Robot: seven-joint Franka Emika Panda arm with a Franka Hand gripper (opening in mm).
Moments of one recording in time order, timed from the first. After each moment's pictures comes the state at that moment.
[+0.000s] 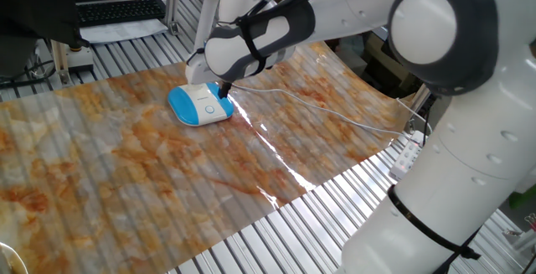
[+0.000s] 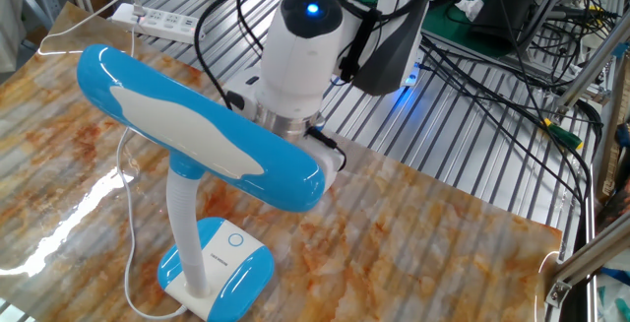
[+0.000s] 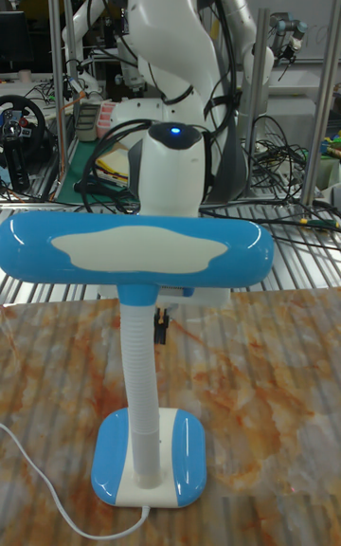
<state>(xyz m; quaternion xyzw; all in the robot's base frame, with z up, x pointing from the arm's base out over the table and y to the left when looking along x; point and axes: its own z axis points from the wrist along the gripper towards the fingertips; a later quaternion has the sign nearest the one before) 0.544 0.002 0.200 0.02 1.00 -0.04 0.06</state>
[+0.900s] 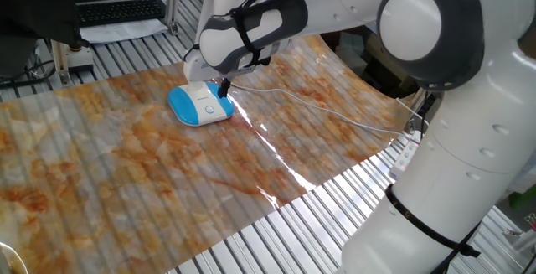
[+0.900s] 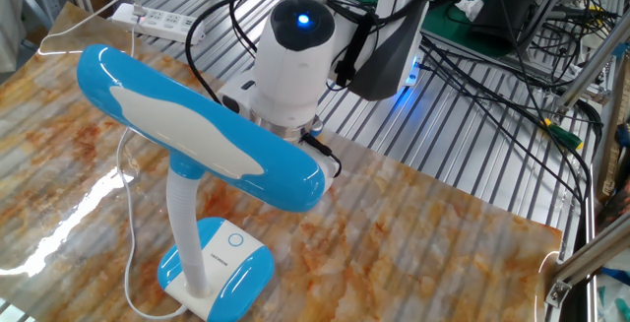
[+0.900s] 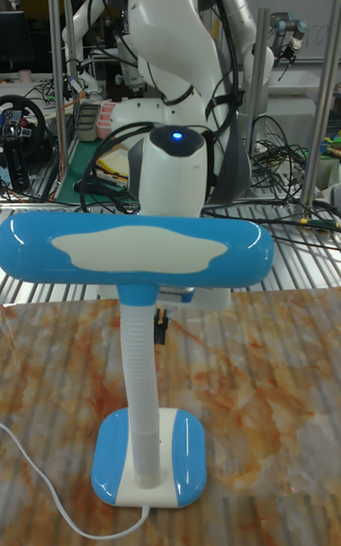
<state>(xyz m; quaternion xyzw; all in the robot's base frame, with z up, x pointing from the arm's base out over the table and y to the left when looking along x) 0.549 0.001 0.198 0.04 1.00 -0.04 0.03</state>
